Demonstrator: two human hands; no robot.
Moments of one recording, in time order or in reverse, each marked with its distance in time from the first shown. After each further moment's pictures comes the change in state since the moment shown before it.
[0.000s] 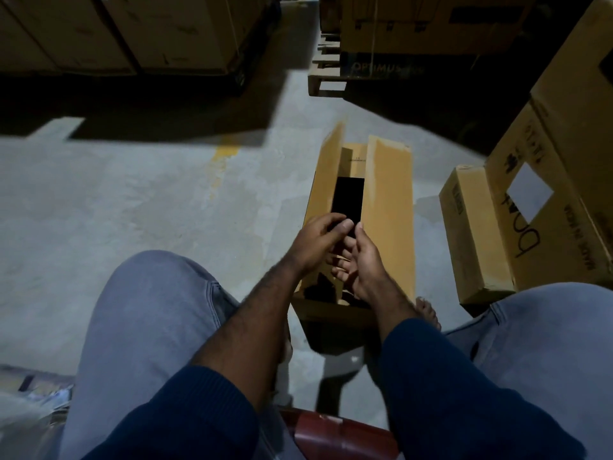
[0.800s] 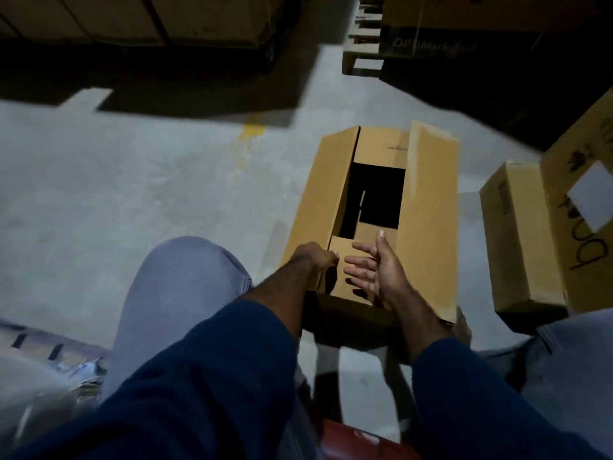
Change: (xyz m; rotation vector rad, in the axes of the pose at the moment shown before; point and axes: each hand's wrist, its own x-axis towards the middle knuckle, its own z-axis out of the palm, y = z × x) left_hand 0.019 -0.094 -0.029 0.413 -0.016 -0.679; right_hand 0.016 0.029 0.012 -0.207 0.022 0.031
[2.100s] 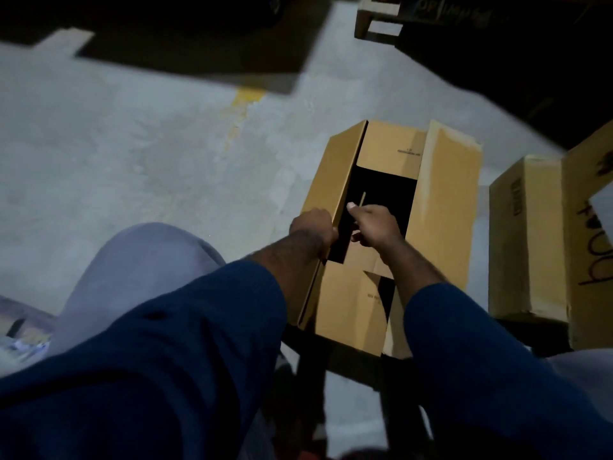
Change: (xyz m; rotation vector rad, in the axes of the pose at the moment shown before) left_hand 0.056 0.040 0.005 0.451 0.191 0.224; right_hand 0.098 -0.049 -0.005 -0.603 0.156 -0.148
